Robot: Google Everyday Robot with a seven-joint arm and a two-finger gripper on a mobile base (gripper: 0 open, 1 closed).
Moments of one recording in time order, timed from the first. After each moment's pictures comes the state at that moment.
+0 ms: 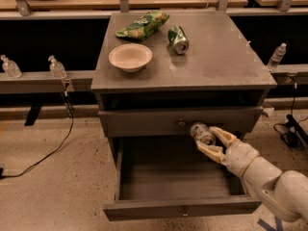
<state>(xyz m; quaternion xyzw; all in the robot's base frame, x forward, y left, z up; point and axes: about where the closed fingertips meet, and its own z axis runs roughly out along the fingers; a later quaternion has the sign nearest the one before) 0.552 -0.205 0.678 -0.32 0.67 0.10 0.66</state>
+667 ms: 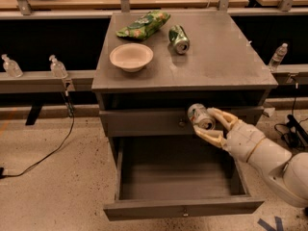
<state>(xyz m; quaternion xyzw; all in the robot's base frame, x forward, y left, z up) 0.545 -0.181 0.774 -0.38 0.62 0.07 0.69</state>
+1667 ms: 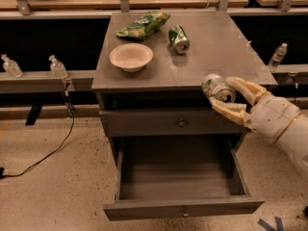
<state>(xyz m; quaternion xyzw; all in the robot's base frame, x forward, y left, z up) 0.529 -0.200 0.895 -0.37 0.59 0.05 0.72</state>
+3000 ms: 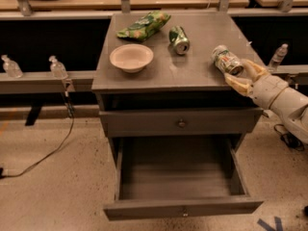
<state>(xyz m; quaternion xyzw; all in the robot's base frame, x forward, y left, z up) 0.688 -0.297 0.833 -0.33 0.62 0.07 0.71</state>
